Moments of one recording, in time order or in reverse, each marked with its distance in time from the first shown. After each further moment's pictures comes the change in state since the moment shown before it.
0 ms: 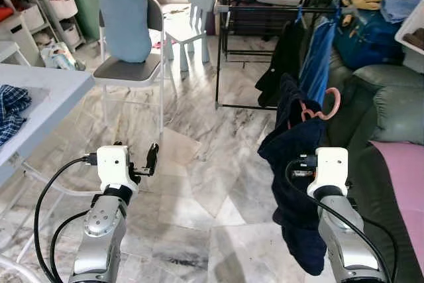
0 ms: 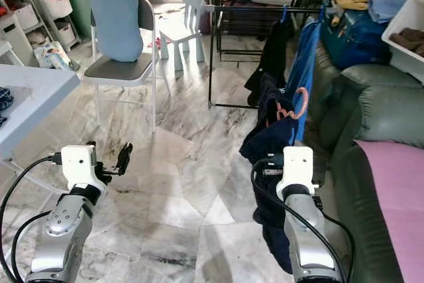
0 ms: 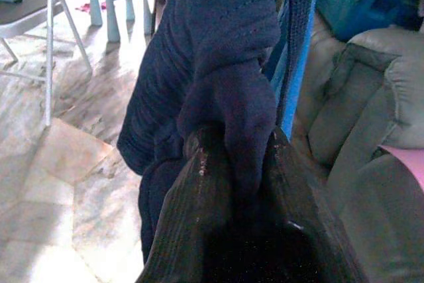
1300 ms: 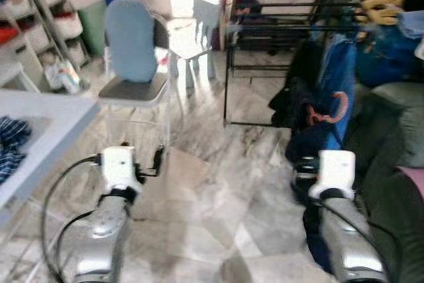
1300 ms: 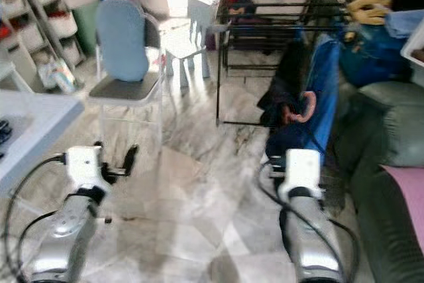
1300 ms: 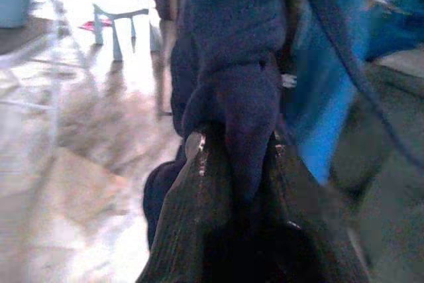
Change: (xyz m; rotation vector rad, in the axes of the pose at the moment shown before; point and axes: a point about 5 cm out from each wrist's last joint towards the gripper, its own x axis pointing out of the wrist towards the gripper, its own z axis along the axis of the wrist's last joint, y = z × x) left arm -0.003 0.001 -0.004 0.003 0.010 -0.002; right arm 0.001 0.007 -0.001 0.010 0.002 0.017
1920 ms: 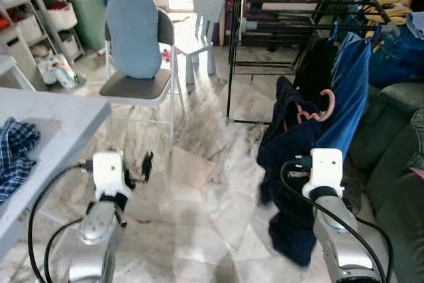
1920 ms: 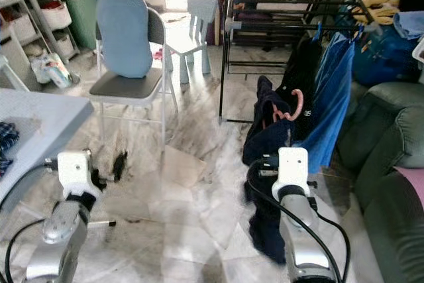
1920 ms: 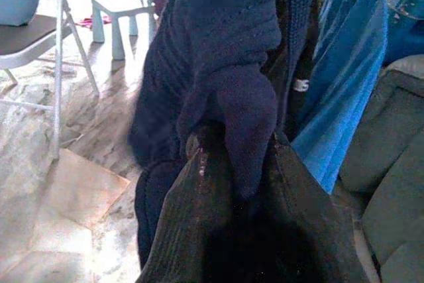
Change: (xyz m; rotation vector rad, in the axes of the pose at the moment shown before) left arm -0.009 0.006 -0.013 0.005 0.063 0.031; right arm -0.001 -0.004 -0.002 -0.016 0.008 -0.027
